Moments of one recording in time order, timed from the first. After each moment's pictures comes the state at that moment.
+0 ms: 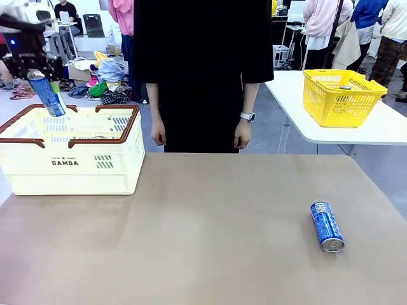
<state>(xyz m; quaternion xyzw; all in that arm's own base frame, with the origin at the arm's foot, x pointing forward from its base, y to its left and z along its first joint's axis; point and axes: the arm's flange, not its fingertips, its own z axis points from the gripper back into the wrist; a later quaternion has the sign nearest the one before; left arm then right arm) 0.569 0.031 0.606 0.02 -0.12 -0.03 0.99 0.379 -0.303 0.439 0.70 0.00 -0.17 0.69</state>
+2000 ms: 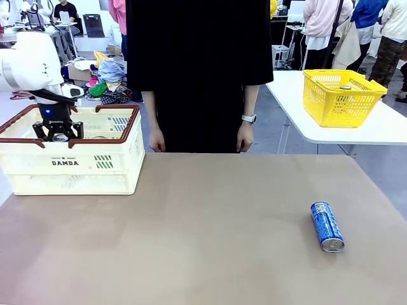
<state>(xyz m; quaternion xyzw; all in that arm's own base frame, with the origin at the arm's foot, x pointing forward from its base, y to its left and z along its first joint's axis) 0.613 0.032 0.412 0.01 0.02 0.02 1.00 0.379 -0.303 0.439 0.70 0.00 -0.17 0.69</state>
